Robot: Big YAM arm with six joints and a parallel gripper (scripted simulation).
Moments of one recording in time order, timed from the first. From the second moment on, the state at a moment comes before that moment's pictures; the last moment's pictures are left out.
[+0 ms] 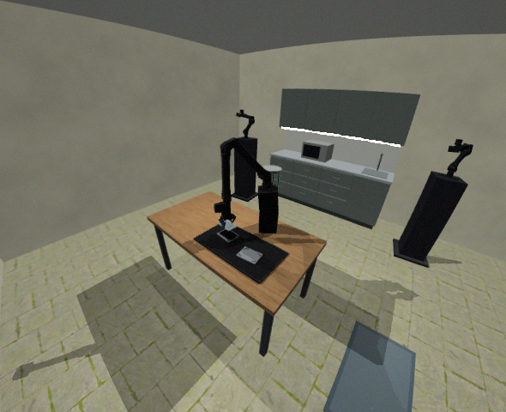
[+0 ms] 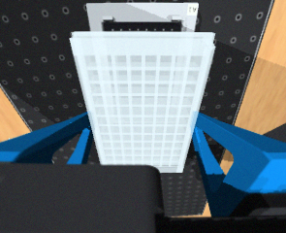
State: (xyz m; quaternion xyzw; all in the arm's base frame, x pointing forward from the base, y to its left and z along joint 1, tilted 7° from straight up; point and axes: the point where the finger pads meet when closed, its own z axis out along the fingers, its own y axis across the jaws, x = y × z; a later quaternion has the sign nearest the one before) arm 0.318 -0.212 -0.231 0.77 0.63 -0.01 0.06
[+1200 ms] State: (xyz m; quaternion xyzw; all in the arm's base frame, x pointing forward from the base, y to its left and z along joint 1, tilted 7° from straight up) arm 0.320 -0.213 -0.244 0.77 0.63 -0.01 0.06
